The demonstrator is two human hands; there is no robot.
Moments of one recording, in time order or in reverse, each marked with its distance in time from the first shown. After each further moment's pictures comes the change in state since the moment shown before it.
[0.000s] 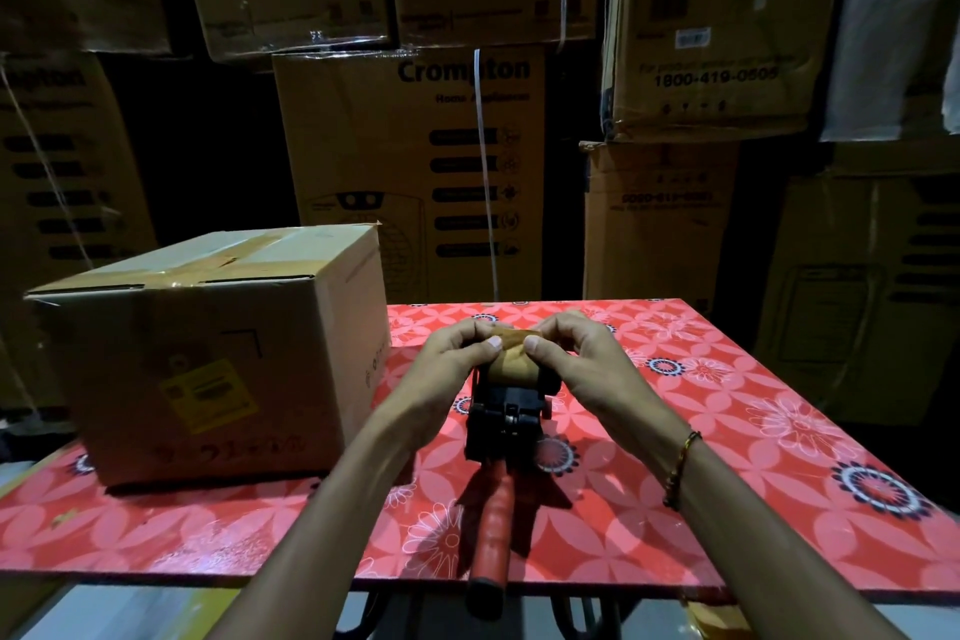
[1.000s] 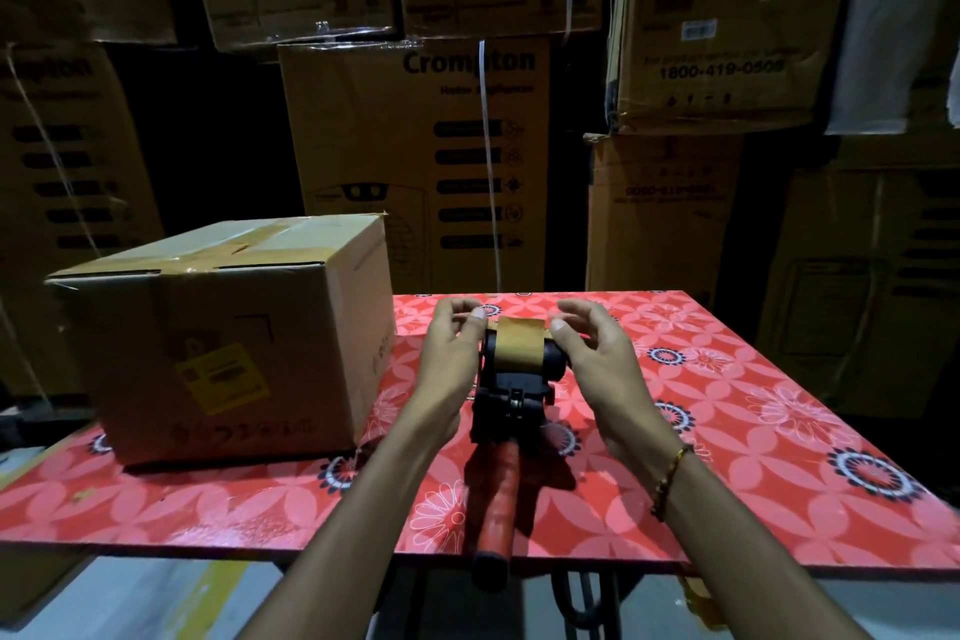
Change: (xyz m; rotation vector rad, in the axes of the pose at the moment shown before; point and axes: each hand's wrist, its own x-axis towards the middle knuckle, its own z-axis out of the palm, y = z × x) left_hand -0.003 -0.006 0.016 0.059 0.368 -0.003; right_hand -0.015 0.004 0.011 0.213 0.238 0.087
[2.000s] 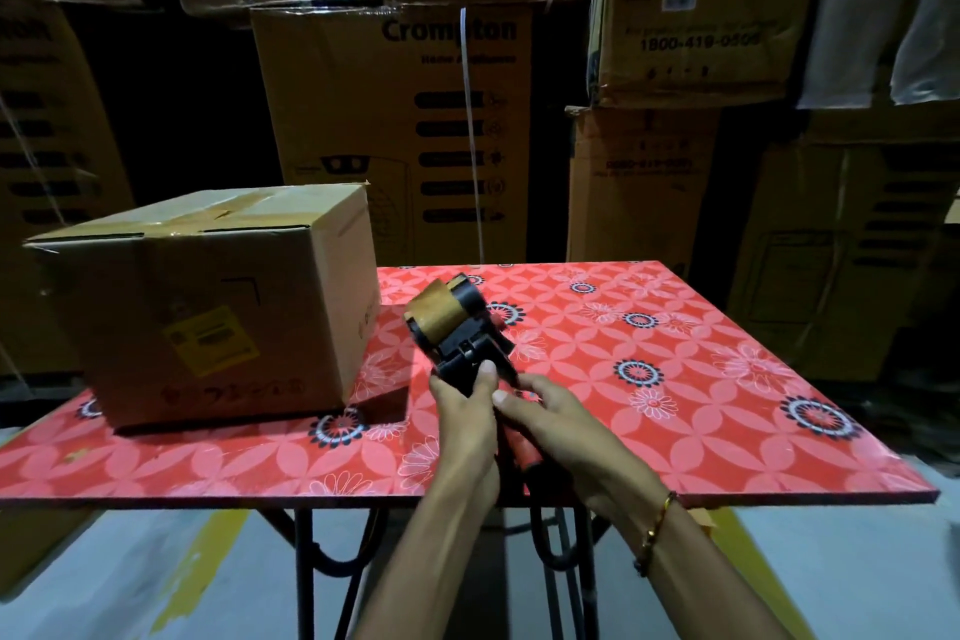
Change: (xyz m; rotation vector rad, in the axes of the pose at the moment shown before) left_hand -0.080 -0.060 0.032 -0.360 0.177 -0.338; right_hand -0.088 0.007 0.002 0.065 -0.346 0.450
